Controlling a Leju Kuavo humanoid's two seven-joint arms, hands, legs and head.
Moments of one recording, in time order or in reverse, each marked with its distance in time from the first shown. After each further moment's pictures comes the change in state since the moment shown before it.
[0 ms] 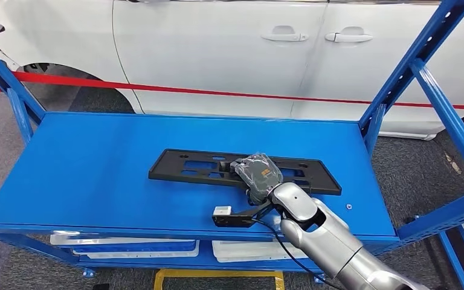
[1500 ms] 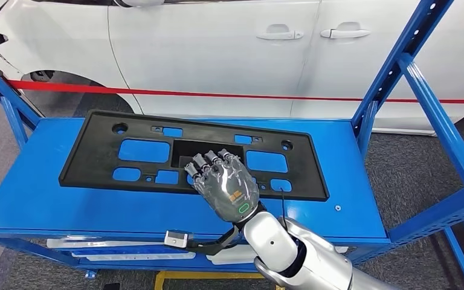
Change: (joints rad) left arm -0.008 -0.026 0.010 0.000 0.033 -0.061 -0.062; right arm 0.026 0.028 0.185 -0.444 0.481 -0.134 0.330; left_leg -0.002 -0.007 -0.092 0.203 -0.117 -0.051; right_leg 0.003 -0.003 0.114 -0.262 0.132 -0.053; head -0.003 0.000
